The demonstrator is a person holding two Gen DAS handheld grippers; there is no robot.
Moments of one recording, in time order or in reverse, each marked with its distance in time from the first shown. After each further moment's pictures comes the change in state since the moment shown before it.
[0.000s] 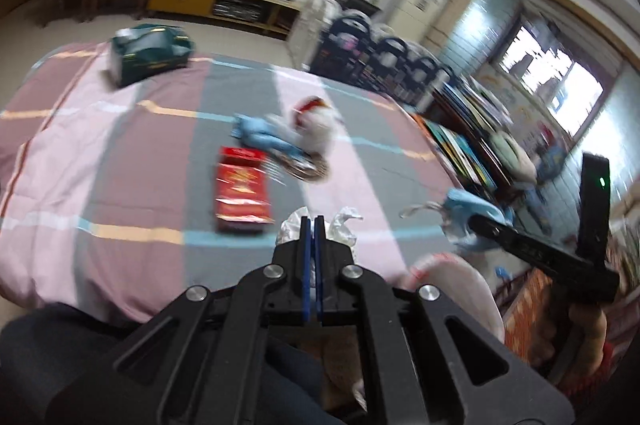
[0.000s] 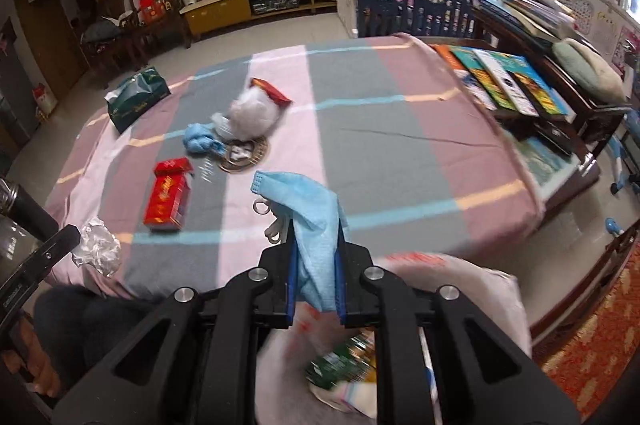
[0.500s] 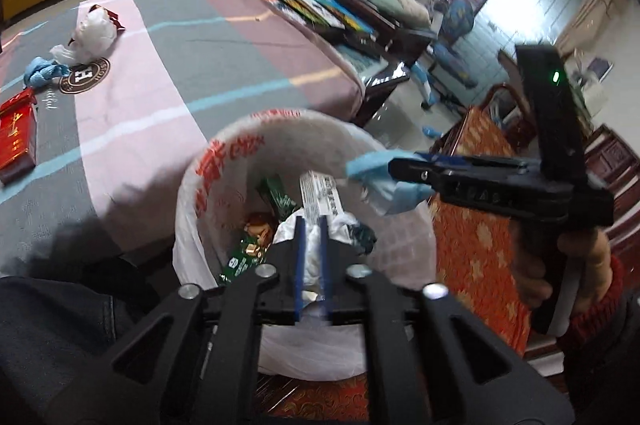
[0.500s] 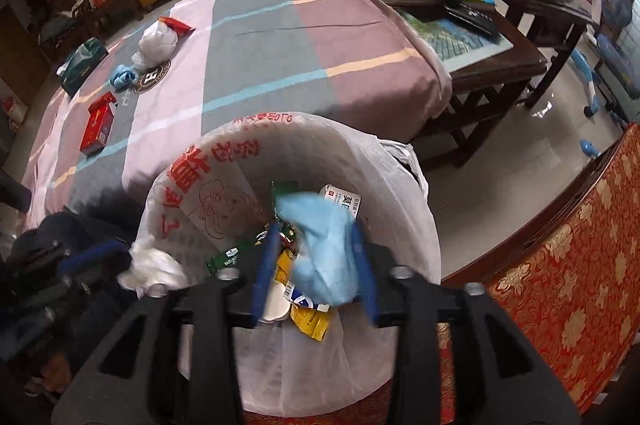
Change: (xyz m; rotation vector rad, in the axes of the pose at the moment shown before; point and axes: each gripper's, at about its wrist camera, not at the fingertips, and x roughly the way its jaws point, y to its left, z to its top) left arm 0.074 -0.148 -0.094 0.327 0.355 -0.288; right arm -0.020 -0.114 -0.091 0.147 0.190 -0.058
